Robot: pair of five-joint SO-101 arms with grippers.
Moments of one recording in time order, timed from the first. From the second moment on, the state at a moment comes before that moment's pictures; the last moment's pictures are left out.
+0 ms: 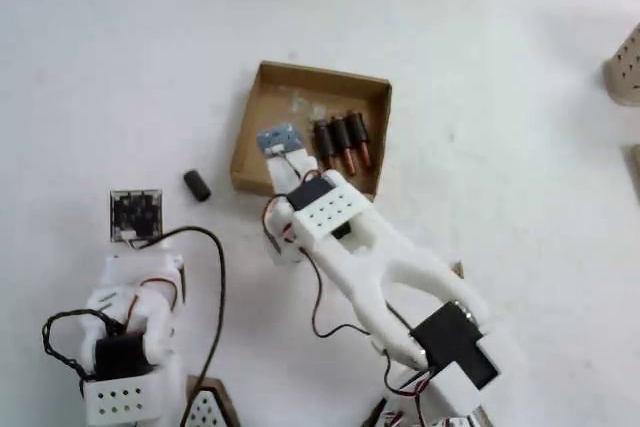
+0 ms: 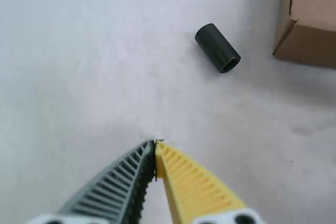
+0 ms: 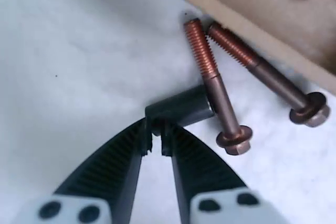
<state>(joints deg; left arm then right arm) -13.8 -103.9 97.1 60.5 -1.5 -39.4 0.7 29.3 61.5 -13.4</state>
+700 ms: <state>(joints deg) -13.8 -103.9 97.1 60.5 -1.5 -37.6 0.0 29.7 61.5 -15.2</state>
